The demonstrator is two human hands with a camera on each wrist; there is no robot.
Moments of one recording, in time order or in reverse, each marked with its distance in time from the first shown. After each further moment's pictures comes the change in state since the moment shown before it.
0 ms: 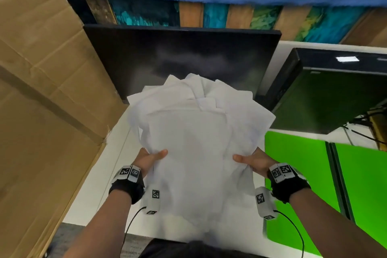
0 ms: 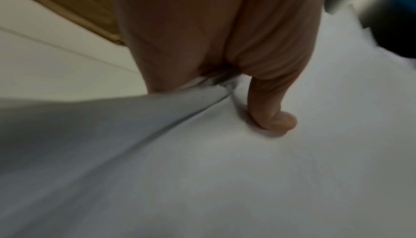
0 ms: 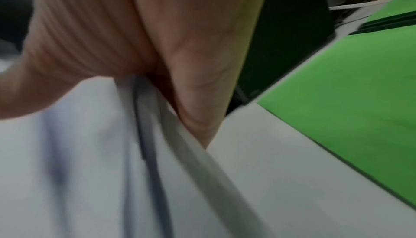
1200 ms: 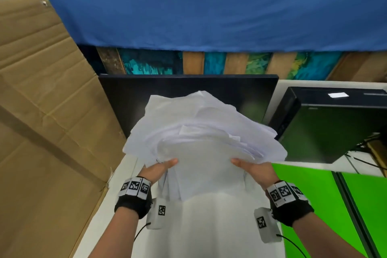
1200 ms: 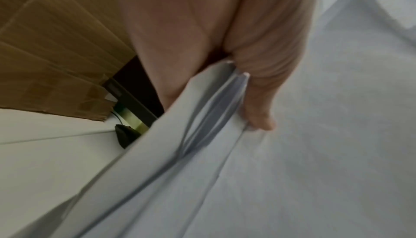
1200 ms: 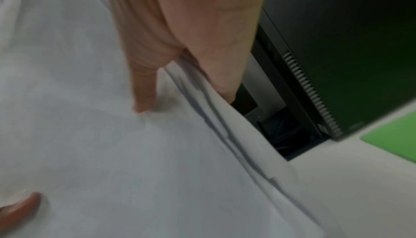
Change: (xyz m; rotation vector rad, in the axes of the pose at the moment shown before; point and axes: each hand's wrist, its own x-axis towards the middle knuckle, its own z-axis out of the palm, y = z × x) left_hand 0.004 0.100 -0.009 0.397 -0.030 -0.040; right_hand 0.007 -0.077 0.045 -0.131 0.435 -0.111
